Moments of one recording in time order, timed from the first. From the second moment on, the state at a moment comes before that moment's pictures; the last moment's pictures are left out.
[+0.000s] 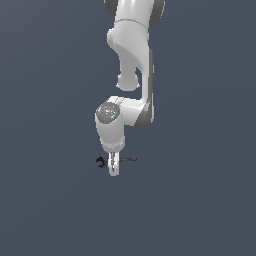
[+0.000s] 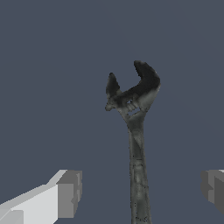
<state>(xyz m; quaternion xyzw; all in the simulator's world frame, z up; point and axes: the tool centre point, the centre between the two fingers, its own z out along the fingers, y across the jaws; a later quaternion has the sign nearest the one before) 0.037 -0.056 0.061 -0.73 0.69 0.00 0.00</state>
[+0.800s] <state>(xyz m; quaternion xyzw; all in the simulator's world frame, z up) 0.037 -0.057 0.036 -0.71 0.70 0.00 0.00</state>
